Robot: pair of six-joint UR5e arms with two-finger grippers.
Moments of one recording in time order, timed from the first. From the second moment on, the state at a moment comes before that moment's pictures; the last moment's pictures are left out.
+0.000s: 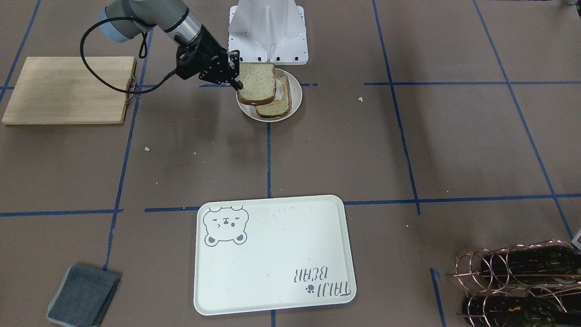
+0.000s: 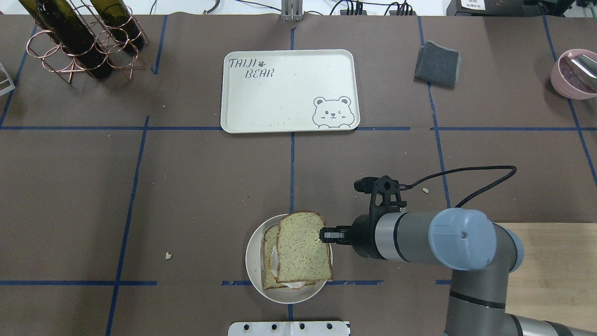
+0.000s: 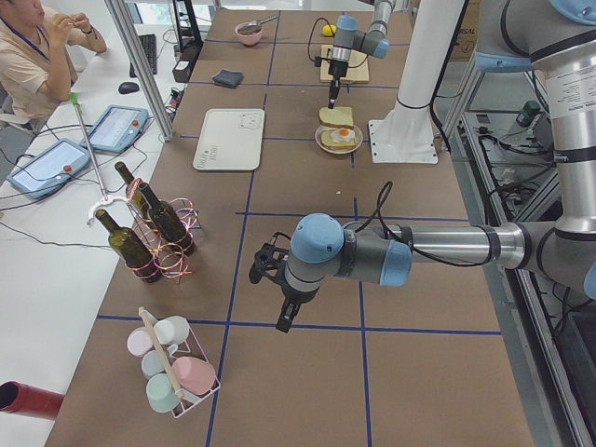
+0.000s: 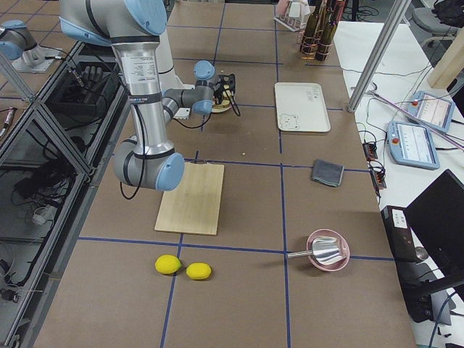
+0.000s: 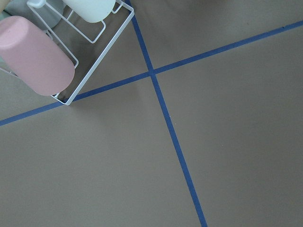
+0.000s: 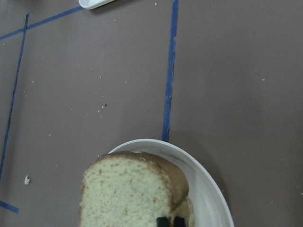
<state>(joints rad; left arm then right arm) -1.65 -1.30 -1.85 -1.75 -2.37 0.25 0.28 -1.28 1.93 -0.91 1.67 1.43</state>
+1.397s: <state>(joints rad) -1.65 -1.30 -1.84 -1.75 -2.37 0.25 0.29 -1.17 1.90 -1.14 1.63 1.43</state>
